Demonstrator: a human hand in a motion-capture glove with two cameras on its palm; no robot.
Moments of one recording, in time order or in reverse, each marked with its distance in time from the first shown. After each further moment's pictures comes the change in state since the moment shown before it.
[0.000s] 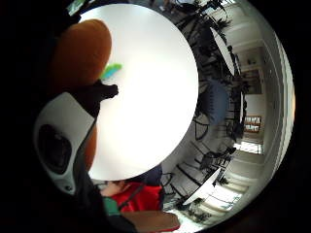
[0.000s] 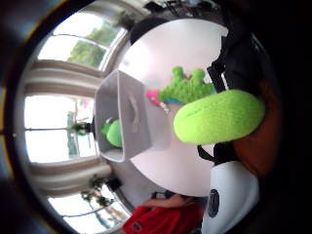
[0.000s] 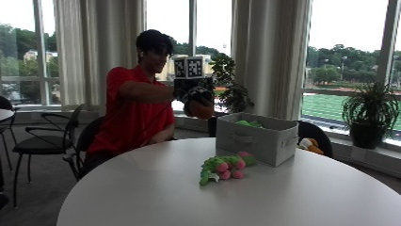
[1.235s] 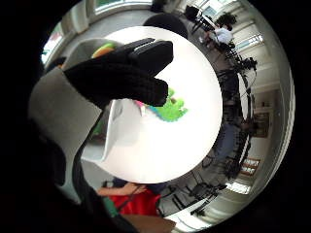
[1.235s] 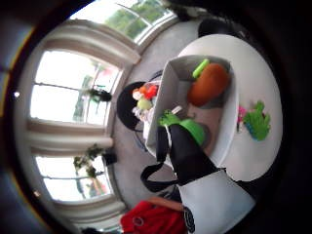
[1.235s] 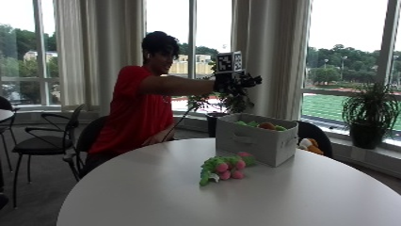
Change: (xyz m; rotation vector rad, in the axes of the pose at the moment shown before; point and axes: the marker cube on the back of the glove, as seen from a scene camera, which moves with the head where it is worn) arm -0.210 -0.019 -0.023 0.034 -0.039 -0.564
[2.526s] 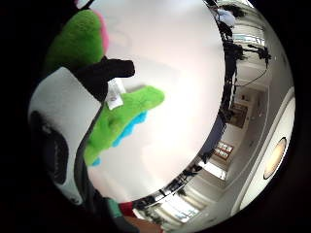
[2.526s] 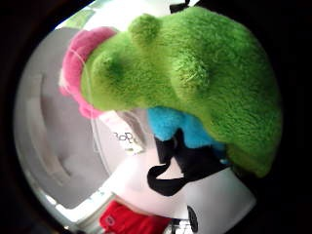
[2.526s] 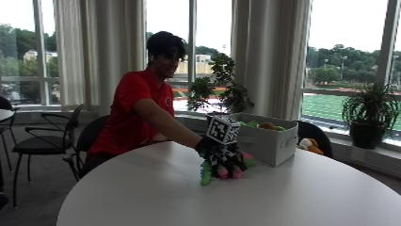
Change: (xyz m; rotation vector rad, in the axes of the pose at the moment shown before) arm 0.206 0.026 0.236 -0.365 0.194 0.243
